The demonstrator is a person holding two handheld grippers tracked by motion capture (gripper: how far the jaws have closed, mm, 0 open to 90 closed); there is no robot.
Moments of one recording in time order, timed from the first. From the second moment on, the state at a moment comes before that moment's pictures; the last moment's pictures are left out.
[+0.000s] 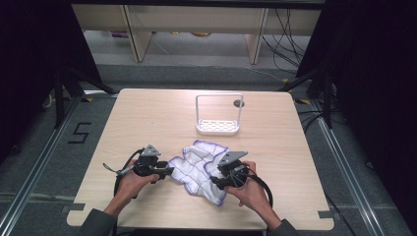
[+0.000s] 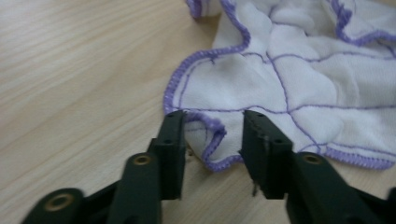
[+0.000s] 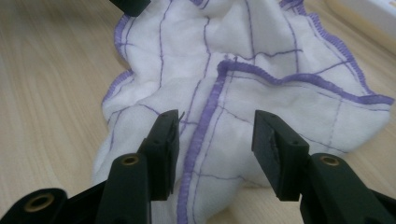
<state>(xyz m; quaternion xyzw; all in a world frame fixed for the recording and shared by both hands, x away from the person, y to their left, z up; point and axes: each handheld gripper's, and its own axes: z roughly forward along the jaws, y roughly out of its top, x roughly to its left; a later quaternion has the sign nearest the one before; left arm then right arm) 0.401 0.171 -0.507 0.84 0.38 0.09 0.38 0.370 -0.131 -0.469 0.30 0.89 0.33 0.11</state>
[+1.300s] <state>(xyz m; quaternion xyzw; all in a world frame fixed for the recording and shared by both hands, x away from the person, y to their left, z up) 0.317 0.142 -0.506 0.88 0.25 0.08 0.39 0.413 -0.258 -0.467 0.46 0.81 0.33 0.16</state>
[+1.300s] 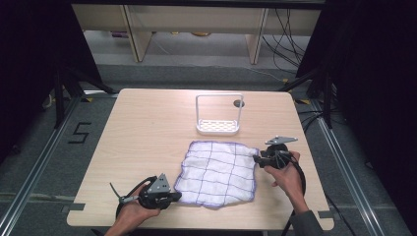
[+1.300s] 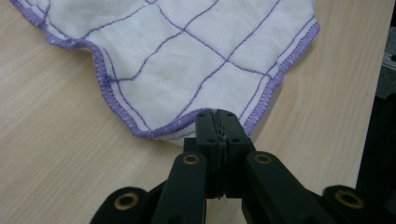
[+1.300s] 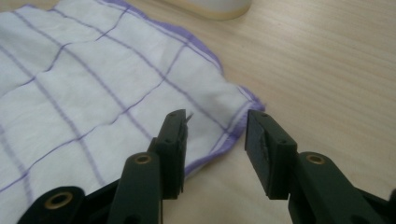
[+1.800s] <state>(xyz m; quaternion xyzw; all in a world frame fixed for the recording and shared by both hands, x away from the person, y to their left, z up) 0.315 0.140 -0.502 0.88 0.25 0.08 0.40 0.315 -0.233 -0.472 0.40 0.85 0.34 0.09</state>
